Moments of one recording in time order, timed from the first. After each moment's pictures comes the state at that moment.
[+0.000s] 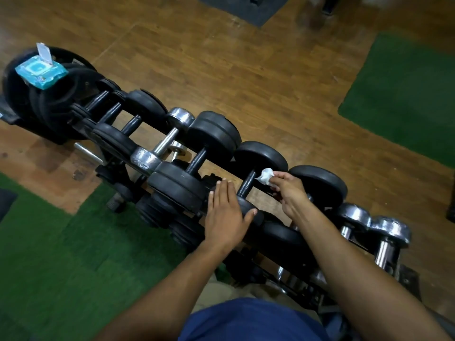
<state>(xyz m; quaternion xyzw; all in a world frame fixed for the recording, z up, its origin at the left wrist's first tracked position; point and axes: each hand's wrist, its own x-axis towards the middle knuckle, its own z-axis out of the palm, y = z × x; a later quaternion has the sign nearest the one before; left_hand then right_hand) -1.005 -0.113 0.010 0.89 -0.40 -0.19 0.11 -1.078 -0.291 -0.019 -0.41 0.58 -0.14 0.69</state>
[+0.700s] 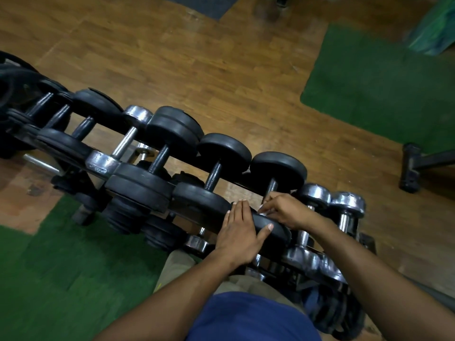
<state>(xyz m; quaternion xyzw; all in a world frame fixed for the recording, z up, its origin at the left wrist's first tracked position) -1.100 -0.137 0.006 0.79 -0.48 -0.38 0.08 -1.214 -0.310 -0.022 -0.90 0.22 0.16 0.34</state>
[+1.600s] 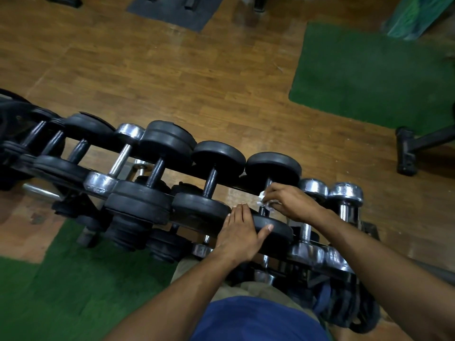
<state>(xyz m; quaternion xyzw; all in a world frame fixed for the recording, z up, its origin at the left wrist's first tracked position) -1.091 -0.143 0.010 0.76 -0.53 -0.38 0.01 -1.224 -0.318 -0.020 -0.94 0.23 0.09 0.25</state>
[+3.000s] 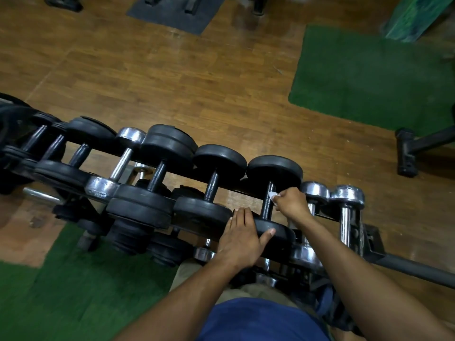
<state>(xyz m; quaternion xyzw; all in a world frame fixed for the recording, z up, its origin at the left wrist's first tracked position) -1.090 -0.141 0.001 0.76 -0.54 -0.36 0.02 -1.198 -0.301 -0.033 -0.62 0.68 0.00 0.40</state>
